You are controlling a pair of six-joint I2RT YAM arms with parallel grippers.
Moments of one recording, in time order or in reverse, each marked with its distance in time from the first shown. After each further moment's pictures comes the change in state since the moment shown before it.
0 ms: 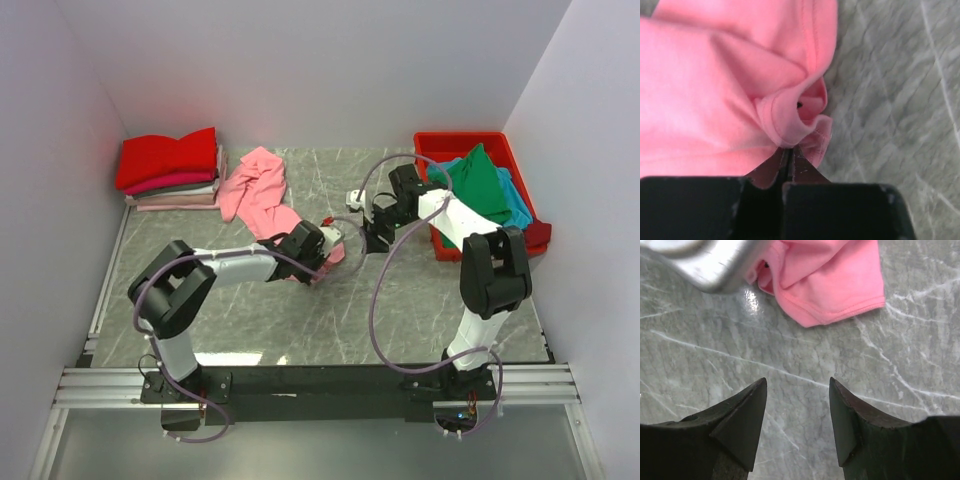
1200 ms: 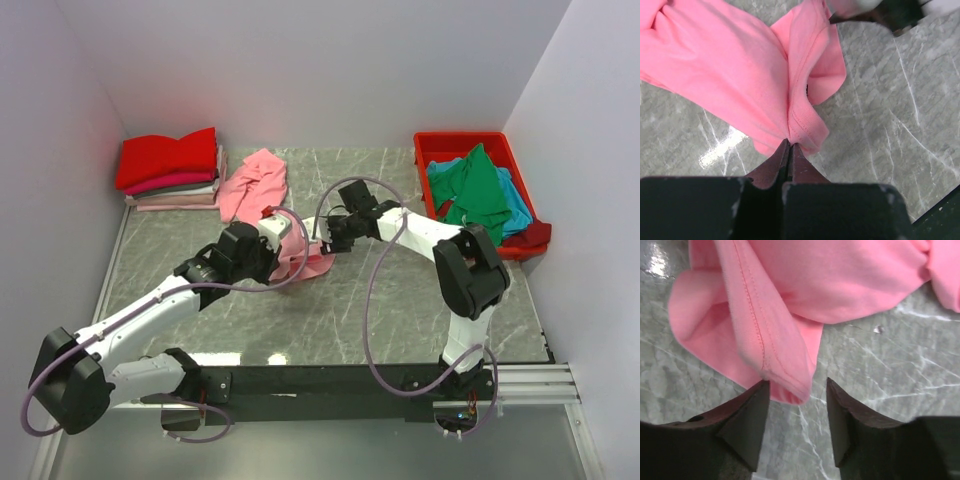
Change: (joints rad) left arm 0.129 -0.680 -0.279 -0.132 0.037 -0.043; right arm 0.280 0.051 -0.062 0.411 0.197 -0.154
